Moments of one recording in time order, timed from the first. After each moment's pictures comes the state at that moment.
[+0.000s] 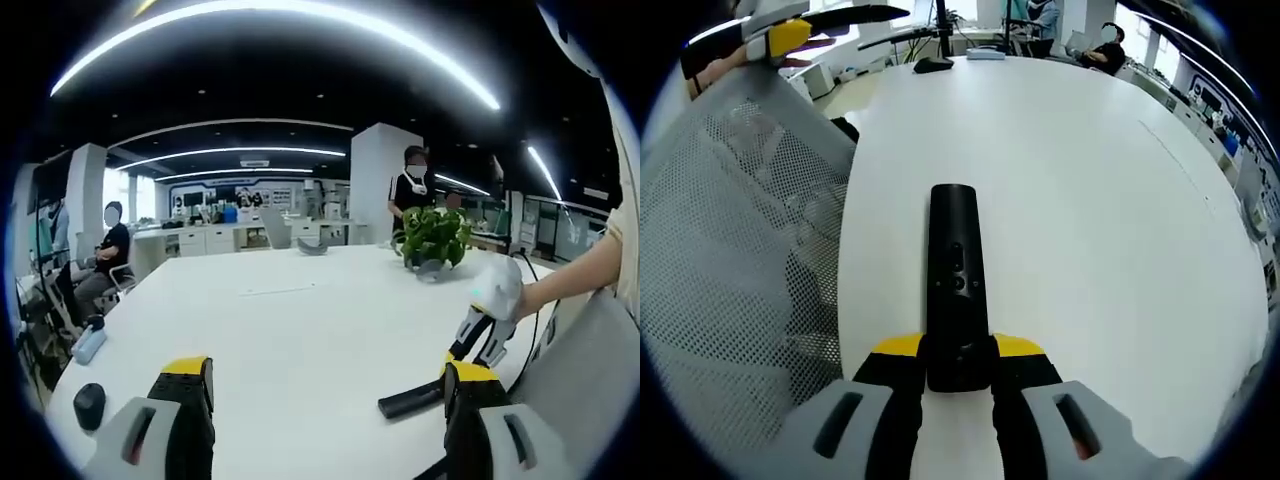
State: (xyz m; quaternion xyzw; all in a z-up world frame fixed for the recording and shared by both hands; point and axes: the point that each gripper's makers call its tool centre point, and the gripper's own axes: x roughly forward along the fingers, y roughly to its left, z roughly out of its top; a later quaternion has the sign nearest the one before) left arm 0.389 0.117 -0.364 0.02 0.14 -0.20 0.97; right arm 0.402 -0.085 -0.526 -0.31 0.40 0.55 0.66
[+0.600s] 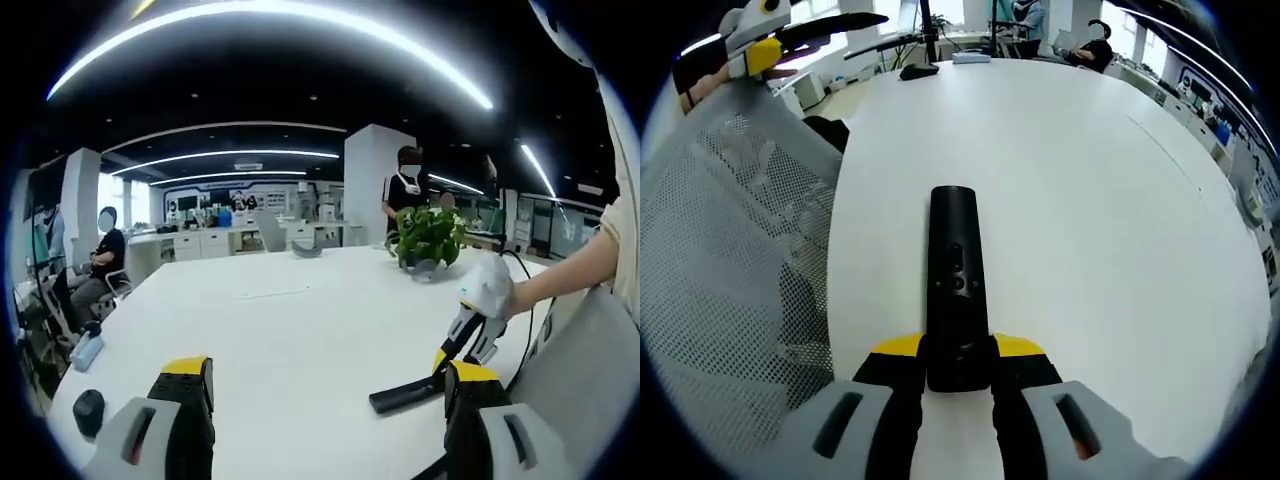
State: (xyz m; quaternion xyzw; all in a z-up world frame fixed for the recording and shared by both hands) left arm 0.386 0.113 -0.360 0.02 0.13 -0.21 0.97; right arm 0.412 -0.084 -0.526 -0.29 0.41 0.55 0.67
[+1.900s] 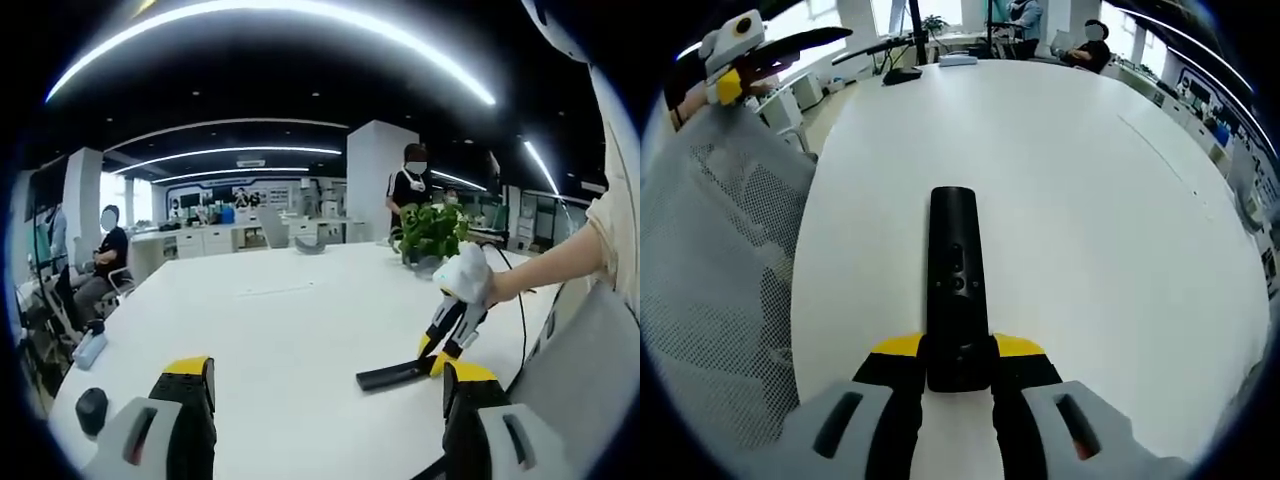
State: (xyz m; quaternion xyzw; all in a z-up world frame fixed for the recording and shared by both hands) left arm 0.388 0.117 -0.362 0.02 0.14 -0.20 0.97; right arm 0.457 -0.083 -0.527 -0.29 0.41 0.54 0.68
